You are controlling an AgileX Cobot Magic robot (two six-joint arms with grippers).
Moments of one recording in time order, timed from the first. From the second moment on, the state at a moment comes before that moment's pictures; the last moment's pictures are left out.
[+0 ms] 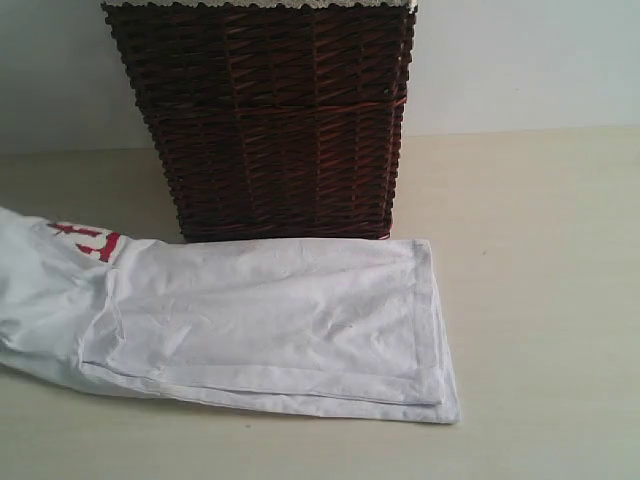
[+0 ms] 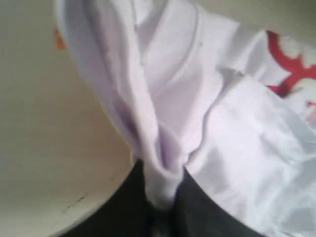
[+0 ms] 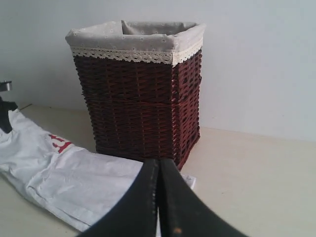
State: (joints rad) left arm 0.29 1.91 -1.42 -0.24 1.04 0.22; right arm 0.28 0.00 -0.72 0.20 0.93 -0.06
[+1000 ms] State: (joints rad) left arm -0.95 2.09 -1.49 -0.30 0.51 0.06; right arm 0.28 0.00 -0.72 0.27 1.07 -0.10
